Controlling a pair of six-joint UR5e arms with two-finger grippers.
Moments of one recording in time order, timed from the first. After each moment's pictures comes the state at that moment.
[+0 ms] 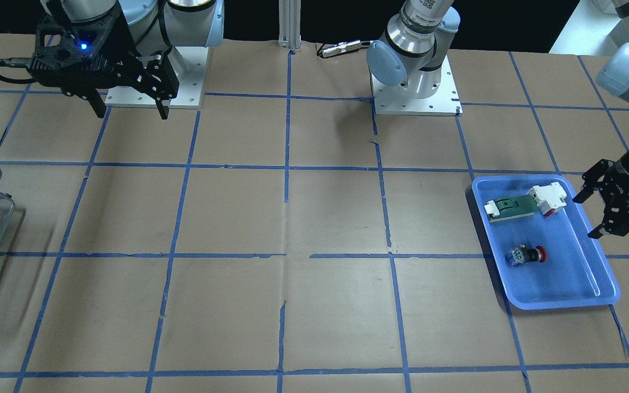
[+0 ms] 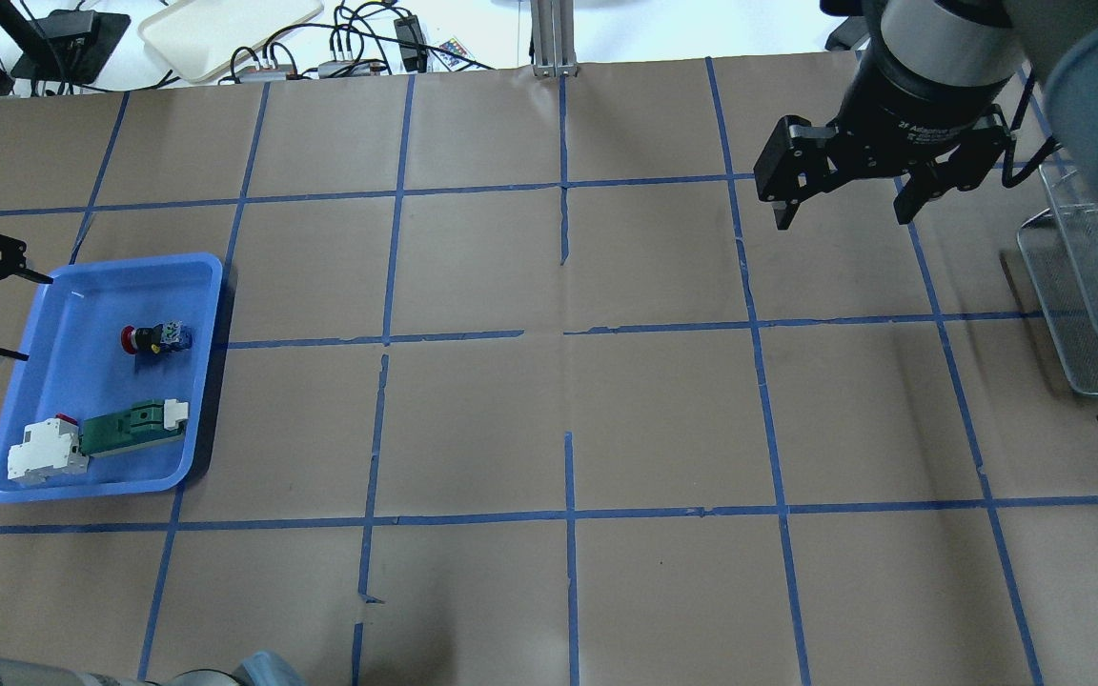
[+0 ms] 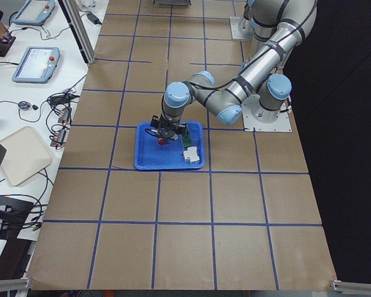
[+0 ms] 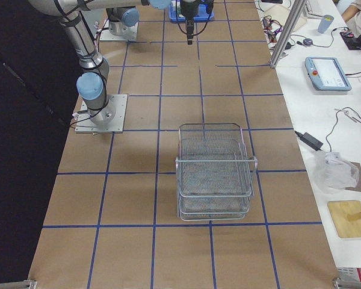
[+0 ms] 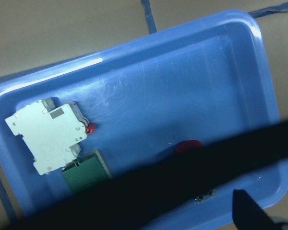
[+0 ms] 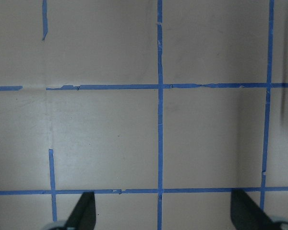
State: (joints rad) left arm -0.83 -1.81 -1.82 -1.04 1.33 -0.71; right arm 1.61 -1.64 1.57 -1.55 -1.58 0.04
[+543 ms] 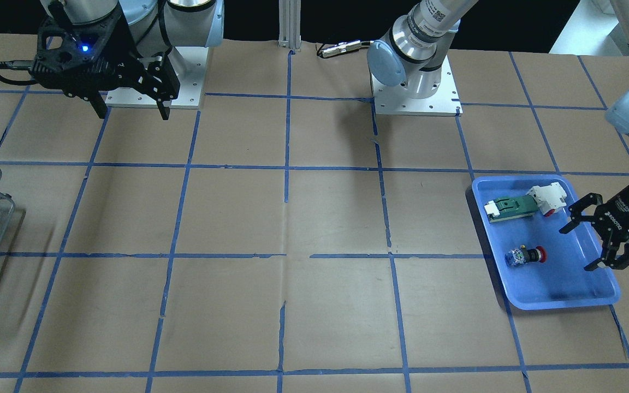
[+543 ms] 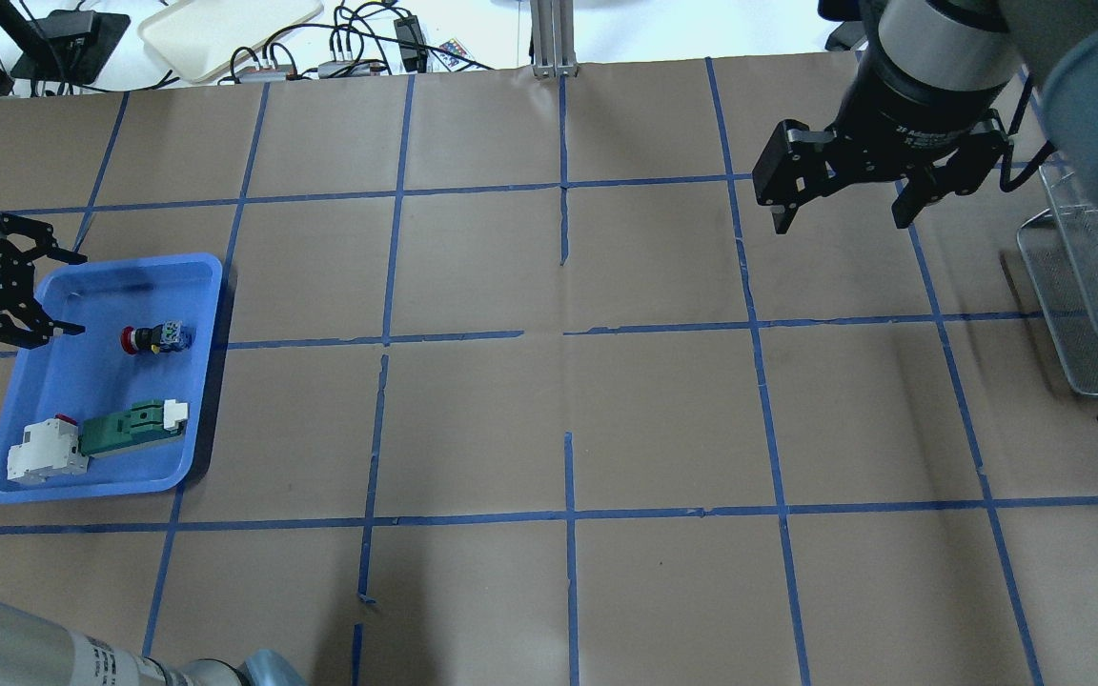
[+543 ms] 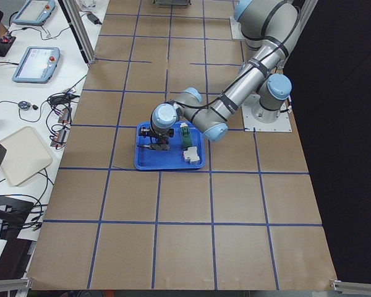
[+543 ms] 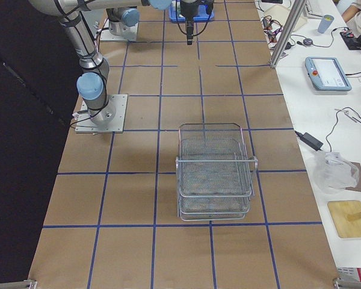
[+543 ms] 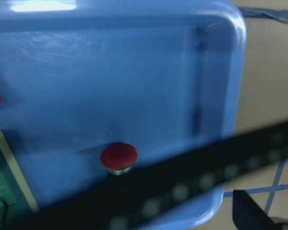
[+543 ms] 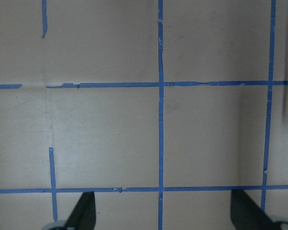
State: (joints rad) left arm -0.83 -1.97 -1.76 -1.04 1.19 -0.93; right arm 1.61 -1.64 1.58 -1.55 -1.57 0.04
